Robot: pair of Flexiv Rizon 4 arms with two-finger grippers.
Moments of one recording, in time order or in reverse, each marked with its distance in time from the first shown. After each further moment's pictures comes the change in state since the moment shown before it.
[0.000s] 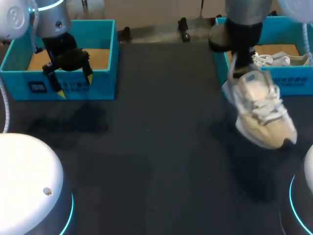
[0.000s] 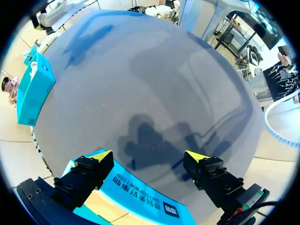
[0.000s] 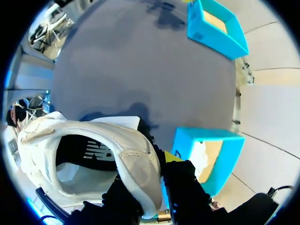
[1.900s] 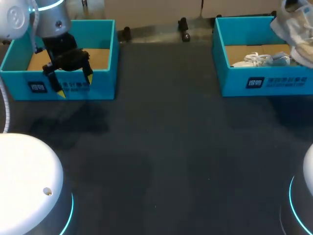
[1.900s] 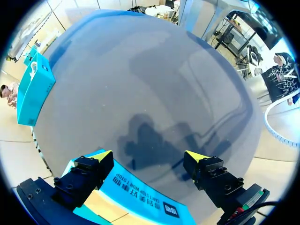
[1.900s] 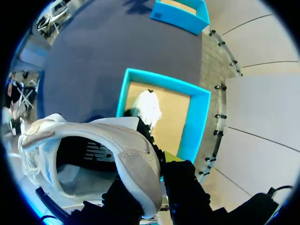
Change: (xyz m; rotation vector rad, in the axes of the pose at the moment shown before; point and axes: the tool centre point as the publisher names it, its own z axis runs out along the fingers) left arm 0.000 0.000 0.000 0.000 0.000 0.000; right arm -0.183 -0.197 -0.003 -0.040 -0.085 -0.057
